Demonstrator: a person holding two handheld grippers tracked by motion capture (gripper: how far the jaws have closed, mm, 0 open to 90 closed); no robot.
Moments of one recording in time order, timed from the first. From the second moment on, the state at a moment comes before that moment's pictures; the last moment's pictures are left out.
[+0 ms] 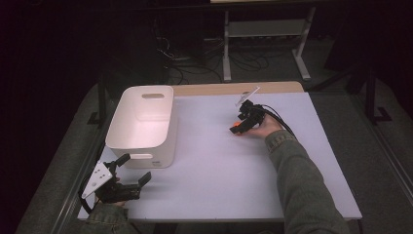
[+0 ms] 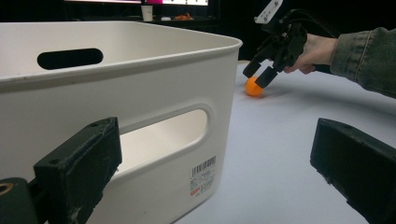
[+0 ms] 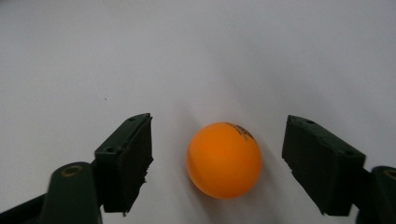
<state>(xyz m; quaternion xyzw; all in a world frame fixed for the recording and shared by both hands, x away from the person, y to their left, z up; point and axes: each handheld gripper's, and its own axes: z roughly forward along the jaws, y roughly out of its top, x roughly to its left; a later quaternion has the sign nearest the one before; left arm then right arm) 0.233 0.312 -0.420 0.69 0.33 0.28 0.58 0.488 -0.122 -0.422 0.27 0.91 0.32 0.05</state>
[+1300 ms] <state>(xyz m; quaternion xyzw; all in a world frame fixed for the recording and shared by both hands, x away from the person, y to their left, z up) 0.233 0.312 -0.420 0.69 0.33 0.27 0.58 0.483 -0.122 -0.410 0.26 0.91 0.32 0.06</state>
